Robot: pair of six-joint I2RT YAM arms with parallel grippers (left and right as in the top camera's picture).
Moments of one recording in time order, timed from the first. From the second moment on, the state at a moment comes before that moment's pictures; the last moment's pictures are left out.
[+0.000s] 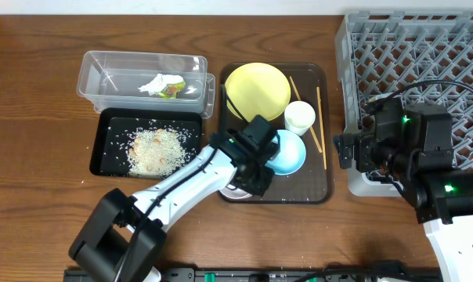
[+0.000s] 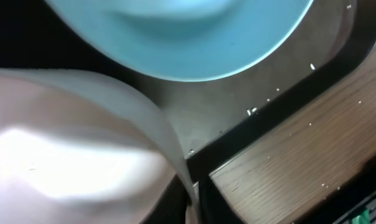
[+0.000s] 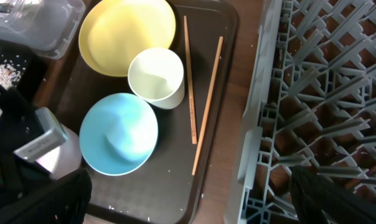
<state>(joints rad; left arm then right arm) -0.73 1.69 1.09 -0.78 0.28 -0.25 0.11 1.03 1.03 -0.84 -0.18 0.00</state>
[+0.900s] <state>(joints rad) -0.61 1.69 1.22 -0.66 0.13 -0.16 0.11 1.03 1.03 -0.83 -0.18 0.00</state>
